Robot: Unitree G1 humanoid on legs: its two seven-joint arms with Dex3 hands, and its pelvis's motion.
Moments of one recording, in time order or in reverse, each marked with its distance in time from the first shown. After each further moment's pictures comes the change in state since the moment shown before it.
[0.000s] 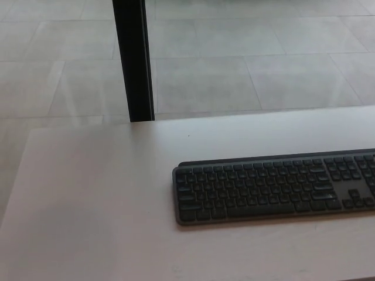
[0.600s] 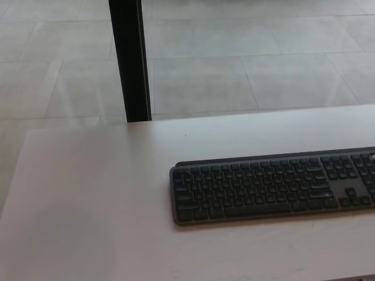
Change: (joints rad) left_arm -0.038 0.026 0.103 0.079 -0.086 -0.040 0.042; right_arm -0.223 -0.138 -0.289 -0.032 0.196 0.060 -0.185
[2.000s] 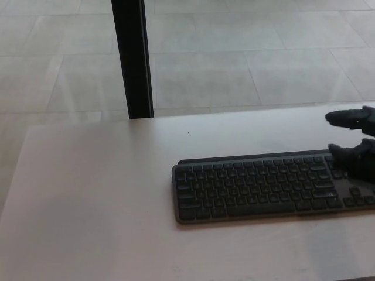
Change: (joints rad) left_arm -0.001 -0.002 -0.016 0.002 -0.012 0.000 0.011; right_arm -0.184 -0.008 0.980 -0.673 -0.197 0.142 0.181
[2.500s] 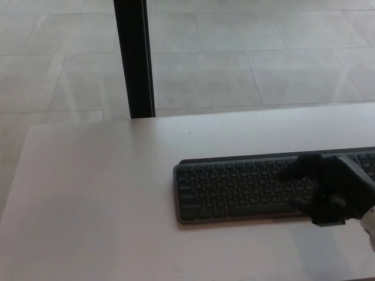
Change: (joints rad) left_arm -0.002 0.000 -0.001 0.000 -0.001 0.000 0.008; right_arm -0.034 -0.048 0.276 0.094 -0.210 -0.008 0.064
